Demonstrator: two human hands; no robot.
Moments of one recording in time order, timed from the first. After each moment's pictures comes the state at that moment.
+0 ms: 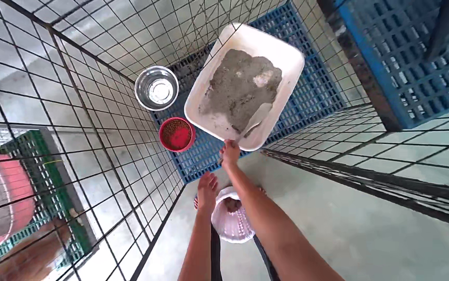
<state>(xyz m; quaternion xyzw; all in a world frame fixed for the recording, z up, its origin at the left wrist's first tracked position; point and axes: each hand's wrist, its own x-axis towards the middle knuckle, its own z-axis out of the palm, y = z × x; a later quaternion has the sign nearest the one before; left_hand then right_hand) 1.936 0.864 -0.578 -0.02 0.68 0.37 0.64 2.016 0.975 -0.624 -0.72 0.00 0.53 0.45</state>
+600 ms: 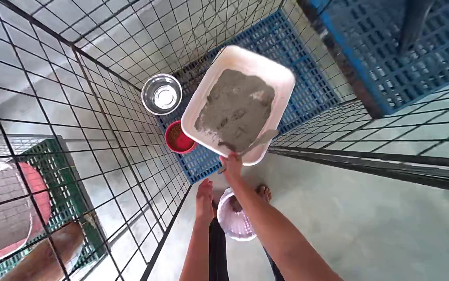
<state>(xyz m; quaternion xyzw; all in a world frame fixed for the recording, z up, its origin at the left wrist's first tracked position) 1.903 0.836 -0.537 0.07 0.70 0.31 0.64 1.996 0.920 -0.613 -0.68 0.10 0.53 0.50</state>
